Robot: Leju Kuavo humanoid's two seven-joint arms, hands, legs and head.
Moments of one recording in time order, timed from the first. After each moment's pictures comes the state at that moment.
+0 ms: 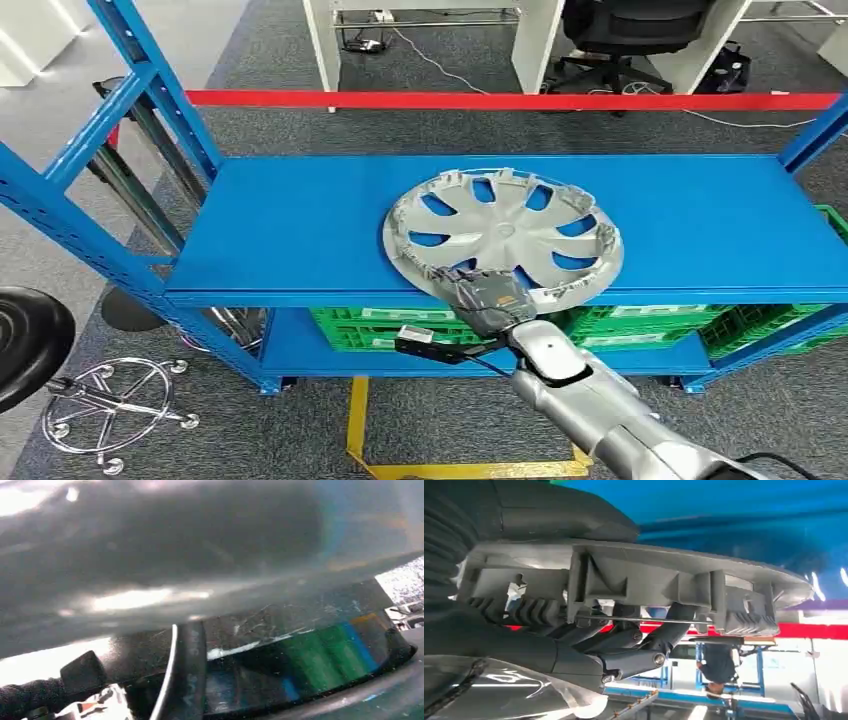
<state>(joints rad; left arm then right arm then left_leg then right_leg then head) -0.07 -0.27 0.77 -0.22 -1.15 0.16 0.19 -0.40 -0.02 0.67 -0.95 1.22 -0.47 0.00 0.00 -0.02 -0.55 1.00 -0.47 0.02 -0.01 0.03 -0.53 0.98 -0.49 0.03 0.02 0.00</state>
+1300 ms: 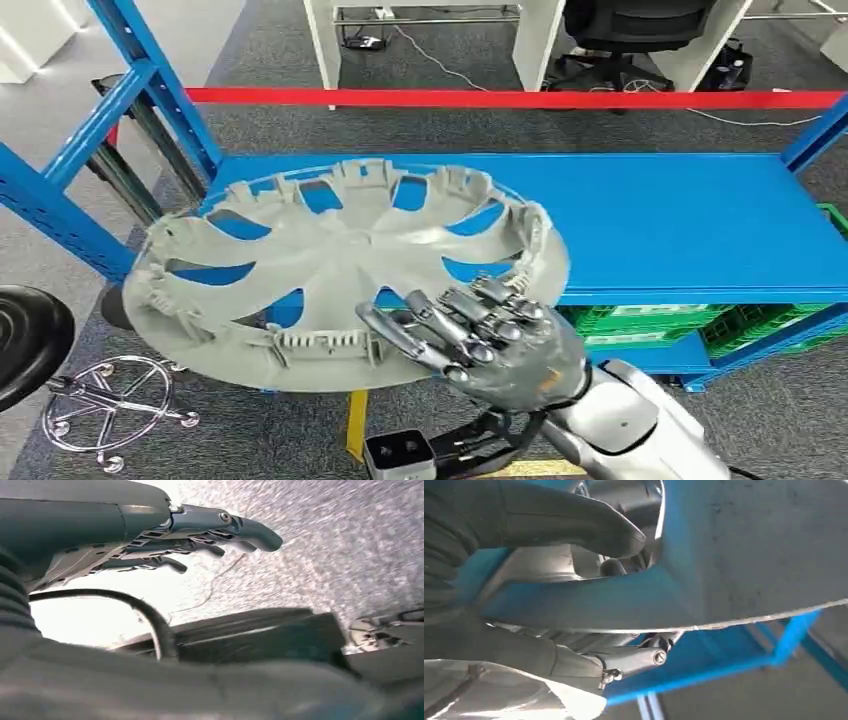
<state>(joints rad) -0.08 -0.26 0.81 -0.22 -1.14 0.20 0.11 -0.21 -0.11 0.71 -1.99 1.56 -0.69 -0.25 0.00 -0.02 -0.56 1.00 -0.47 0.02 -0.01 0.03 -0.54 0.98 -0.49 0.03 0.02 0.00</state>
